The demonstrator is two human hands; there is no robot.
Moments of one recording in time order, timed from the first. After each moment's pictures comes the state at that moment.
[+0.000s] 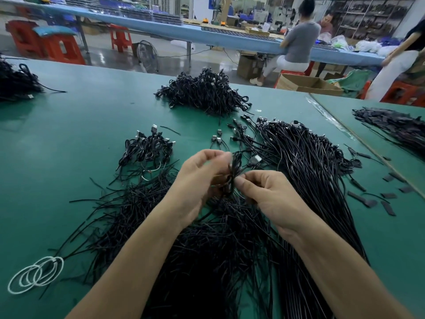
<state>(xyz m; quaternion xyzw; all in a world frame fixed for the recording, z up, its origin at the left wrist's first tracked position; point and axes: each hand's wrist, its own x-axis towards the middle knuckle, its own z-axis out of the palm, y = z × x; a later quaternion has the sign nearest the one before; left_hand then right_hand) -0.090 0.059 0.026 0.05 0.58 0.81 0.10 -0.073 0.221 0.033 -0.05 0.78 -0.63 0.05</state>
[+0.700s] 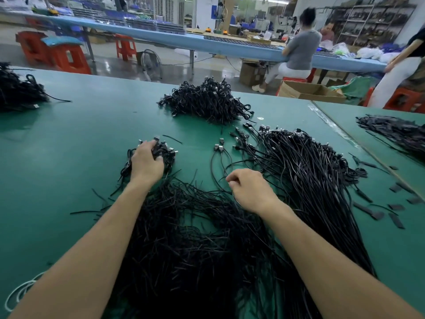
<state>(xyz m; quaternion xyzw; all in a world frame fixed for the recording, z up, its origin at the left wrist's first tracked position) -0.205 -0.032 -0.024 -0.14 0.89 0.42 -0.15 -0.155 0.207 0.003 -0.06 0.97 -0.22 0.01</state>
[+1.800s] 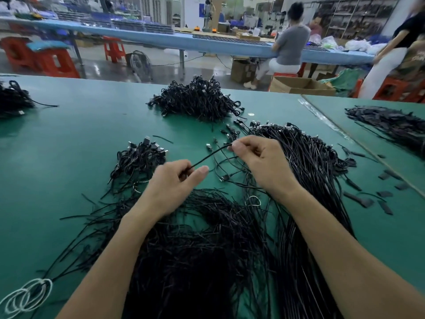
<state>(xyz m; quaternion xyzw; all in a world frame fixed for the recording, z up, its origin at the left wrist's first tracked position) -0.132 0.022 -0.004 0.15 0.85 0.48 -0.13 -0.134 0.236 0.052 -0.15 0.84 -0.50 -0.14</state>
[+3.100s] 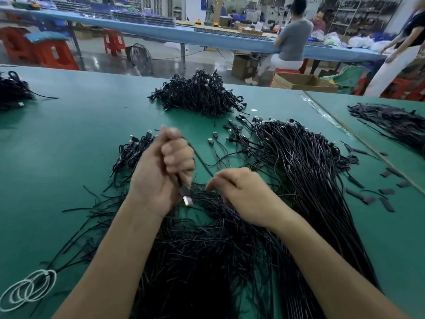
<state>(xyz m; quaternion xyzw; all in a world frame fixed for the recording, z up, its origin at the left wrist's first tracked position) -0.107 0.027 0.043 0.10 0.20 0.96 0.15 -0.088 0.205 0.039 -0.16 0.90 -0.41 0.05</state>
